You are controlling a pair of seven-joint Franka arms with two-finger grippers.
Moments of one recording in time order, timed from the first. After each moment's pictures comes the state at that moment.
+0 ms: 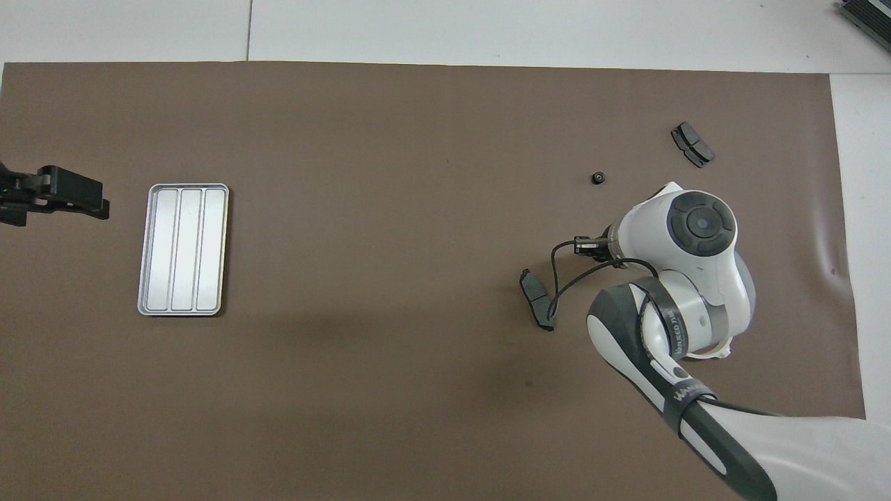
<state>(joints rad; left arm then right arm) 0.00 0.04 -0.05 -1.51 -0.02 1.54 -0.06 0.05 0.21 0.16 -2.14 -0.13 2.40 0.36</state>
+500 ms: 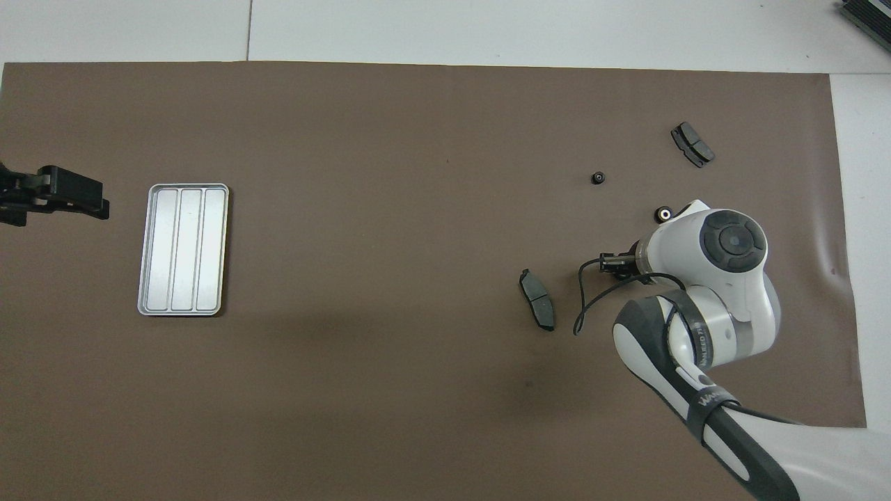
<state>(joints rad) 0.00 0.04 -0.05 -1.51 -0.02 1.54 -0.06 -0.01 0.17 0.16 -2.22 -0.13 2.42 0.29</state>
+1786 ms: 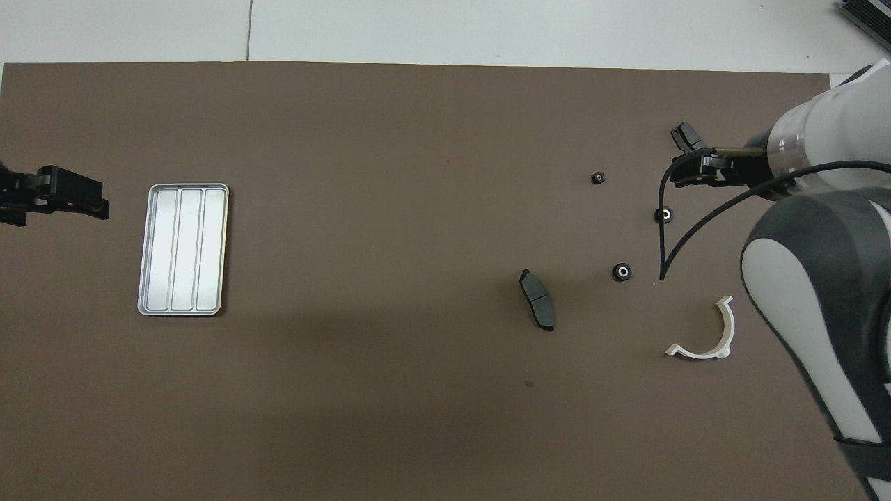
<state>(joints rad) 0.00 0.04 -0.05 -1.51 -0.02 1.54 -0.06 -0.03 0.08 0.16 -1.62 -0.07 1.80 0.24</state>
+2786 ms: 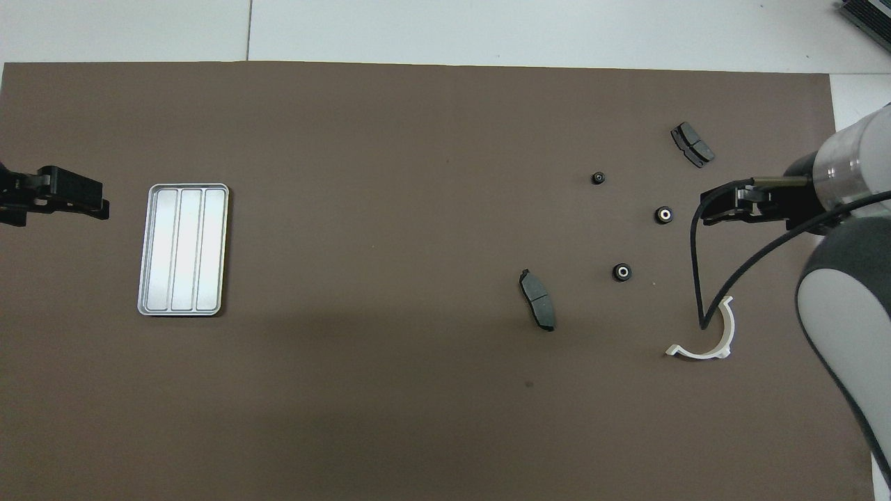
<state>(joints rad) 0.00 0.04 -0.05 -1.51 -0.02 1.54 -0.06 -0.02 0.00 0.15 -1.60 -0.07 1.62 0.22</state>
